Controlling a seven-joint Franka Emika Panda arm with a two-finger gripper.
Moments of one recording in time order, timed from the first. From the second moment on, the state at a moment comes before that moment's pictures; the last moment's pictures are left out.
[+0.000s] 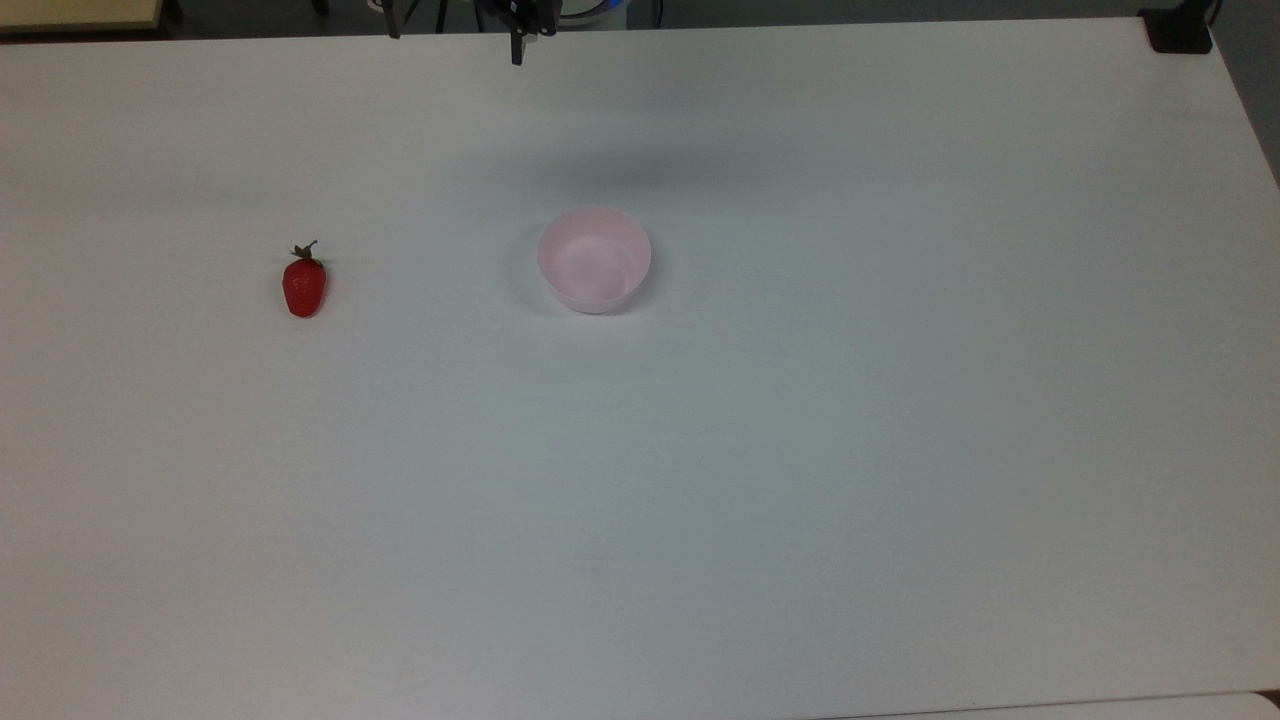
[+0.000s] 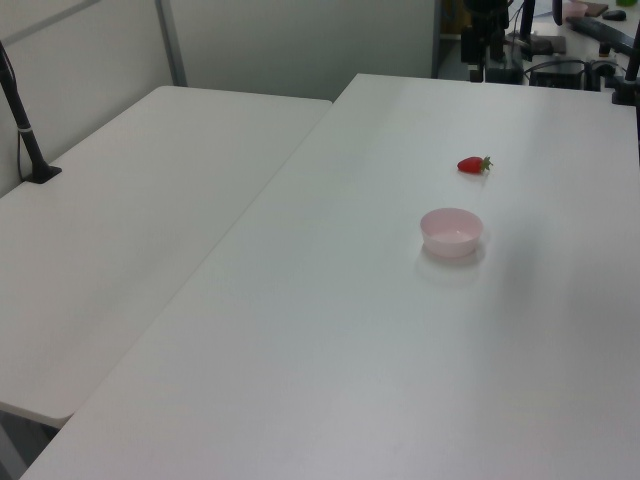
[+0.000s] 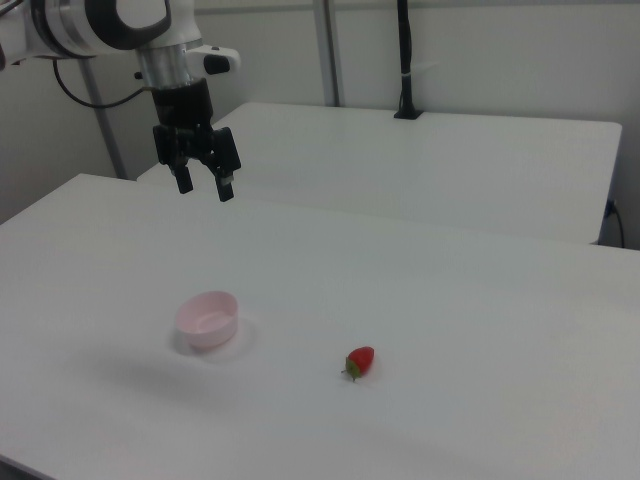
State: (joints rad) arm 0.04 0.08 -0.04 -1.51 -0.11 1.48 0.14
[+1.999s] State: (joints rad) arm -0.30 0.41 -0.05 -1.84 -0.09 2.22 0.00
